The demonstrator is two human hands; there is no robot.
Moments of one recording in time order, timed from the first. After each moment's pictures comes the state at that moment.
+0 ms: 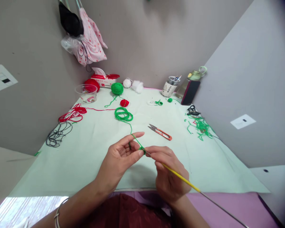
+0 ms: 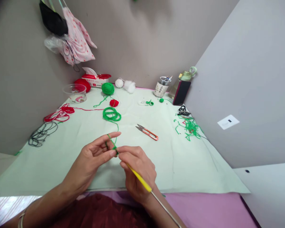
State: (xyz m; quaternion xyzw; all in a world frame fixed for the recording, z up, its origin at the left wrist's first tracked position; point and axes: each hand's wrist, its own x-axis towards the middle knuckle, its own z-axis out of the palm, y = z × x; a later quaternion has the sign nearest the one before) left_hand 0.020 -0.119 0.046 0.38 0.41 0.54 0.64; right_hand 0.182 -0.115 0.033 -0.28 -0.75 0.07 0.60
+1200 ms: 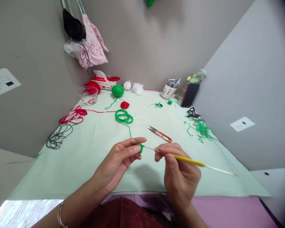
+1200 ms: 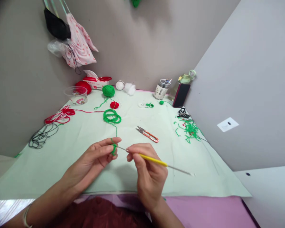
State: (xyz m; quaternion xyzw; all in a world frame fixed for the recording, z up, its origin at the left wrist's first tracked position) left_hand 0.019 -0.112 0.047 0.25 0.33 0.51 0.76; right_hand 0.187 -0.115 0.033 -0.33 -0.65 0.23 0.65
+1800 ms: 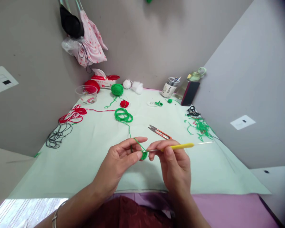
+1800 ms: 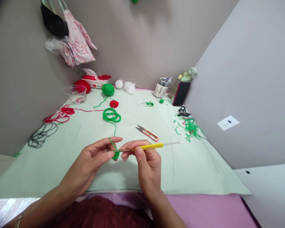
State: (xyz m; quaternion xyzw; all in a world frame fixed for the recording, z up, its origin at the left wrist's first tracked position) left_hand 0.015 -0.122 0.046 0.37 0.38 0.52 0.67; right_hand 0.187 -0.109 0.032 -0.27 -0.55 0.48 0.63
